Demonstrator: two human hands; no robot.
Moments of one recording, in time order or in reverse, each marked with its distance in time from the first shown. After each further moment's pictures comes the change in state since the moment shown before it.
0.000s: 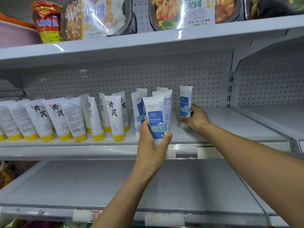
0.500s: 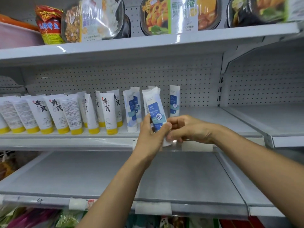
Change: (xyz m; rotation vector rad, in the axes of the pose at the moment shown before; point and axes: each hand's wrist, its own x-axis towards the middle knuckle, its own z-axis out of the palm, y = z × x) left_hand -0.013 0.039 0.022 -0.328 -0.137 -0.178; right_hand -0.092 -0.026 -0.064 0.345 -0.862 -0.134
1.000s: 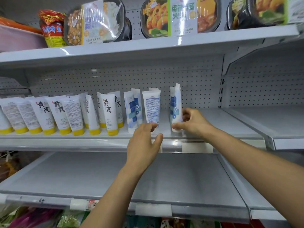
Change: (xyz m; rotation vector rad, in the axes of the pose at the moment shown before) left_hand -0.004 -0.014 -0.019 0.855 0.129 0.238; right_hand 0.018 0.017 -0.017 -0.234 0.624 0.027
